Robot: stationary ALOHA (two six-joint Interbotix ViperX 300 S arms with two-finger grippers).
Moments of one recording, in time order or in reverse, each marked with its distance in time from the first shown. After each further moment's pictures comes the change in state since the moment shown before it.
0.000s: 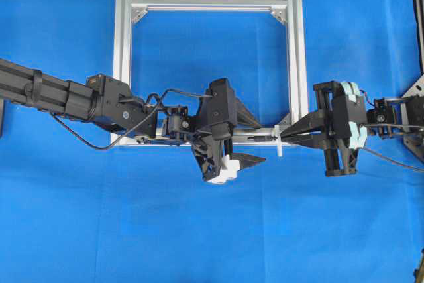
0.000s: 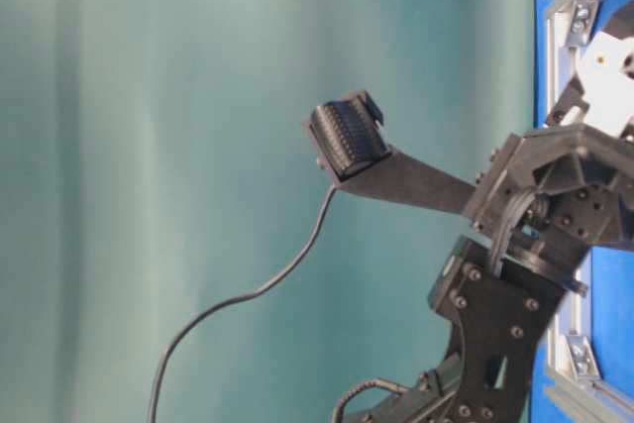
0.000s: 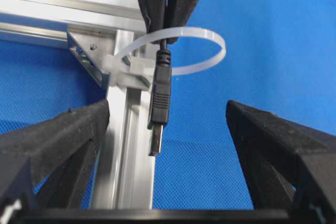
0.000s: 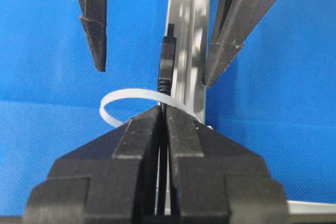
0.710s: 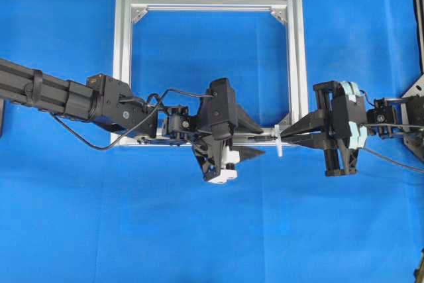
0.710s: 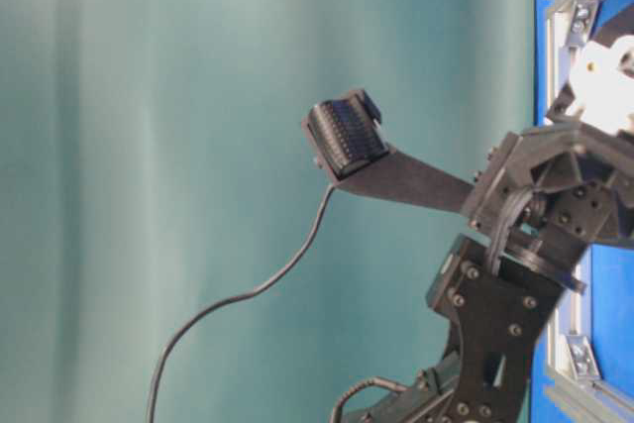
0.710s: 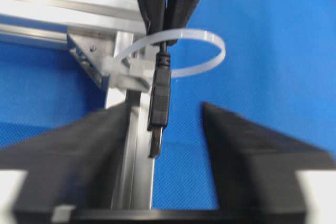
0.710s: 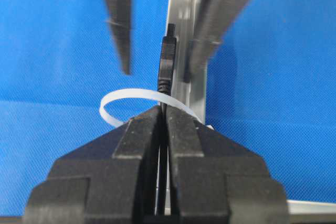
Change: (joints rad) left arm 0.000 -0.003 -0.005 0.000 -0.002 0.000; right arm 0.002 0.000 -0.002 0.000 0.002 0.000
